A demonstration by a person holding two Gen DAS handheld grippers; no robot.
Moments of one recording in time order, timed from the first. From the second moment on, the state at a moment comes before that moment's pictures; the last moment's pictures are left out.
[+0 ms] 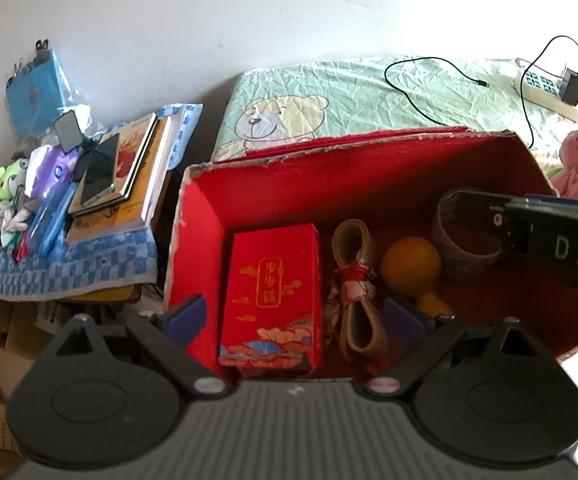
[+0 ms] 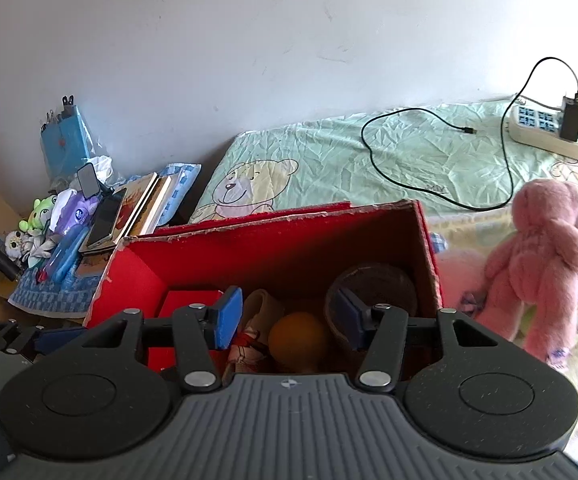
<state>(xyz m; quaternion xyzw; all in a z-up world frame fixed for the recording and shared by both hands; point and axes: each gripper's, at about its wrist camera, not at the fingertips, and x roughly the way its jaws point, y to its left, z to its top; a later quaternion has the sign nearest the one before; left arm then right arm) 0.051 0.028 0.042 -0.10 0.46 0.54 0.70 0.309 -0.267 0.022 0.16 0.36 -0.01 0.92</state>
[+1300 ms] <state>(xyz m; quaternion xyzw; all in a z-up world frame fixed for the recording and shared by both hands) 0.048 -0.067 0.018 -0.19 0.47 0.60 0.62 0.202 -0.287 0.020 0.15 0.40 0.06 0.90</state>
